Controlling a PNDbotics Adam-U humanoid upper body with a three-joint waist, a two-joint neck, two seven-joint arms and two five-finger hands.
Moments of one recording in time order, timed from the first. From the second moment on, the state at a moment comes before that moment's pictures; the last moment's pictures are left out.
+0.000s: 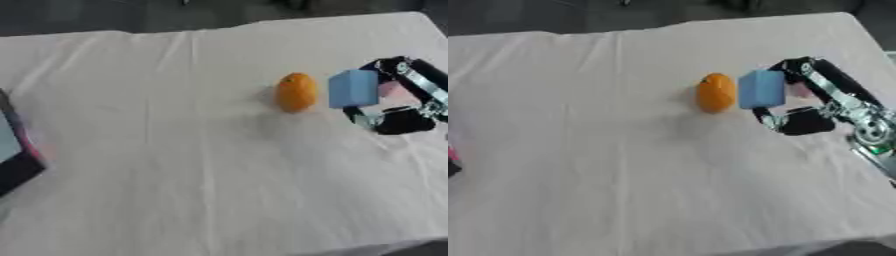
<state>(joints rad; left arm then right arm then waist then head) -0.58 0.60 -0.06 -1.78 0.34 0.06 0.16 -0.17 -0.98 0.08 -1.98 0.01 0.27 -0.03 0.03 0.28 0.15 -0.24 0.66</state>
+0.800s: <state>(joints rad) -1.03 0.72 -0.39 -1.78 0.09 0.20 -0.26 -0.51 -0.75 0.19 -1.77 -0.04 0.35 0.01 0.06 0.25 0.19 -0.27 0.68</state>
